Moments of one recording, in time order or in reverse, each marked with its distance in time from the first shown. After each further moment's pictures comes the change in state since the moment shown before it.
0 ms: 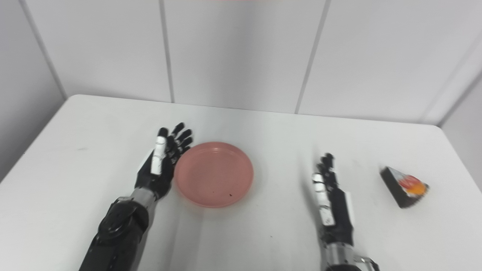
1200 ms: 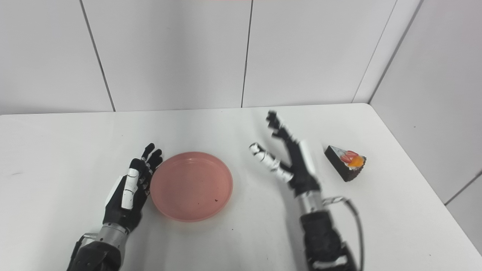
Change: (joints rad) left arm 0.085 -0.019 -0.120 -0.022 0.091 -0.159 -0.029; right arm -0.149 -0.202 -0.042 -0.179 -0.371 0.082 -0.075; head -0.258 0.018
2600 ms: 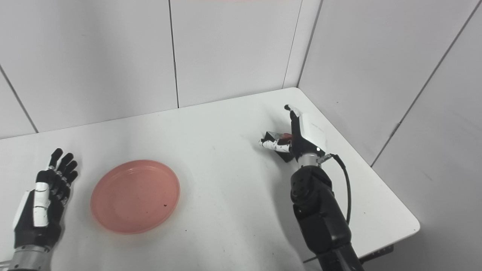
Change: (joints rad) left arm -0.053 0.074 0.074 0.094 -0.026 -0.135 -0.046; right arm -0.033 -0.139 -0.055 0.177 -0.404 0.549 -0.029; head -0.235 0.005
